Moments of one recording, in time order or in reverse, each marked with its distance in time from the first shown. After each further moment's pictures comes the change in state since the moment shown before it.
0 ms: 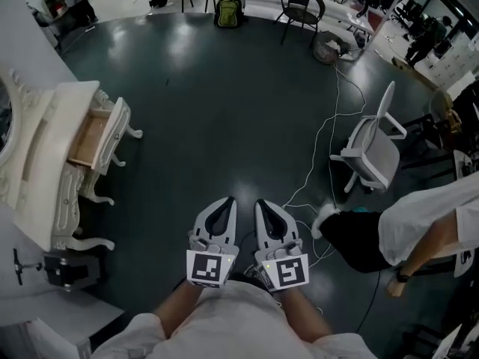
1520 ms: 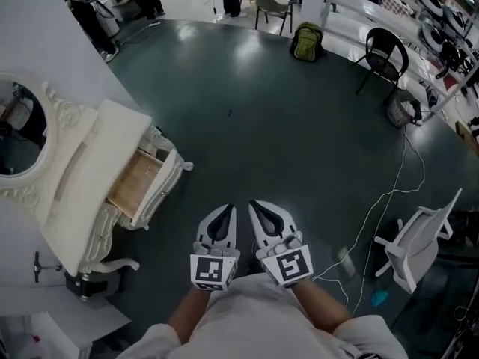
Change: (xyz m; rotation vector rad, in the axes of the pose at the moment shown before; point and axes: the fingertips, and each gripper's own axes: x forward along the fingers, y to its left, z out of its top) left arm 0.216 0.353 0.035 0.013 0.051 0.378; right arm 0.442 0.029 0.004 0.019 0.021 0.494
